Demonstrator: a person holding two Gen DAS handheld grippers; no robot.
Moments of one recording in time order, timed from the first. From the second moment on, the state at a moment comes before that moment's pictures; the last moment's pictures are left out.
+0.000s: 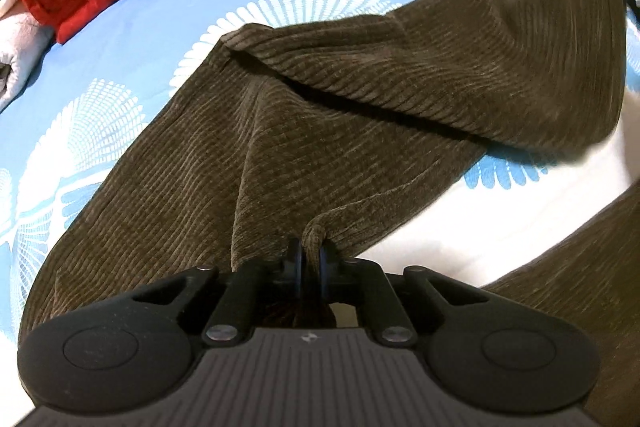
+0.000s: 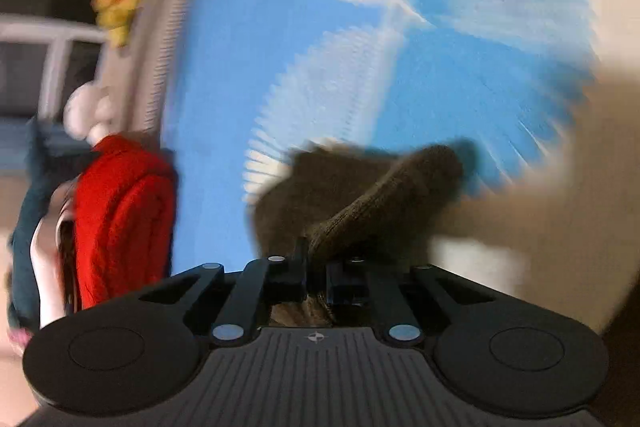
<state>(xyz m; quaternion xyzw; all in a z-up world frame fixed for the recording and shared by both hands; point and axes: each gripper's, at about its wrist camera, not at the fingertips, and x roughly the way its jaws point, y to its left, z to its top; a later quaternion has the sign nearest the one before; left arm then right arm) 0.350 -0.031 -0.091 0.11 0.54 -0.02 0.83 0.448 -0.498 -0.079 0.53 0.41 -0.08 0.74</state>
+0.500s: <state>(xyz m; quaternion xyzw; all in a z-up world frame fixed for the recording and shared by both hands) 0.332 -0.045 -0.087 0.13 0.56 -0.14 0.81 0.441 -0.564 -0.072 0.37 0.42 -0.25 0.79</state>
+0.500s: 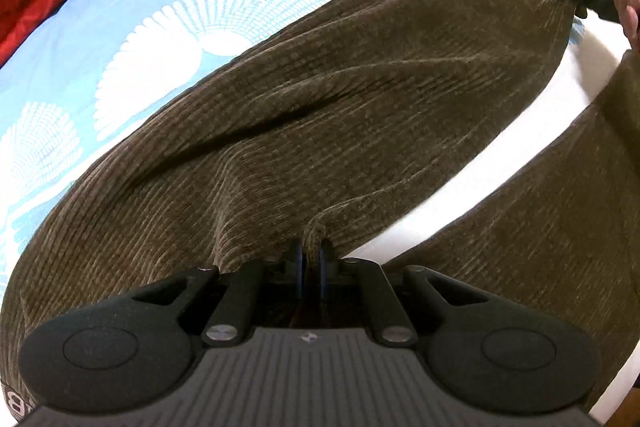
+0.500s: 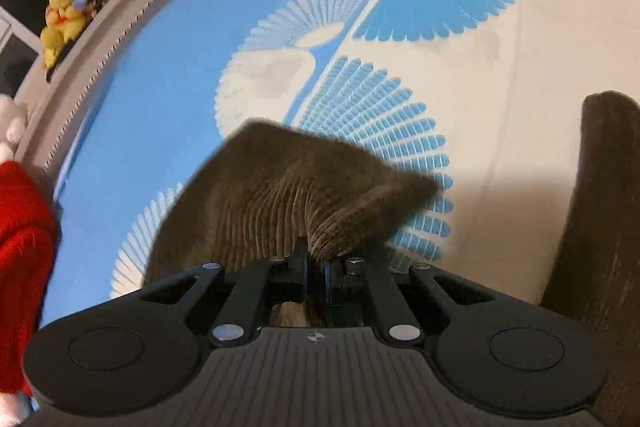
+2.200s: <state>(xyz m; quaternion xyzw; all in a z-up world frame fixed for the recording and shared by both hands) 0.353 0.060 -0.046 -0.04 0.55 -0.07 0.83 0.434 -0.414 -0.004 0.26 0.47 -0.10 0.84</state>
